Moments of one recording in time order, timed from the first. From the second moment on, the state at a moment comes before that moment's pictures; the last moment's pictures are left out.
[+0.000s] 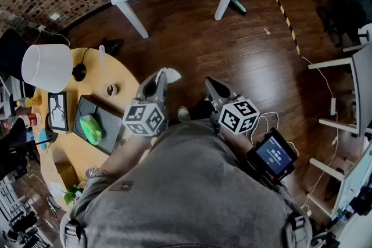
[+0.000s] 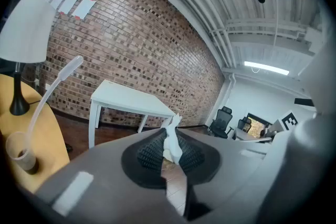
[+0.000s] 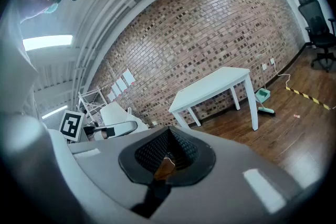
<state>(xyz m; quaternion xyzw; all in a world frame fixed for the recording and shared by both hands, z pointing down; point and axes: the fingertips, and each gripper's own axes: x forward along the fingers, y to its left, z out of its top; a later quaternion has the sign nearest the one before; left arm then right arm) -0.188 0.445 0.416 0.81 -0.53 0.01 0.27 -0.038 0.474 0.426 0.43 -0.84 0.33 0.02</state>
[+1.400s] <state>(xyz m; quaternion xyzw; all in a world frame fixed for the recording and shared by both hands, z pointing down) -0.126 0.221 0.405 0.77 -0.59 0.03 0.25 0.044 0.250 0.434 0.39 -0.85 0.36 0.00</state>
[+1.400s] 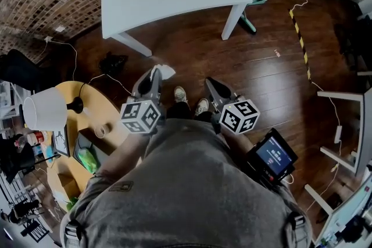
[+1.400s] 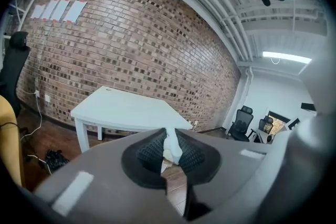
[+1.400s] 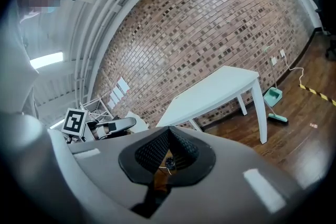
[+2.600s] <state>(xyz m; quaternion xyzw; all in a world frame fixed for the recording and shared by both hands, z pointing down) -0.188 -0.015 0.424 0.77 -0.56 0.00 0.29 -0.026 0.011 0.425 0.42 -0.84 0.34 0.04</state>
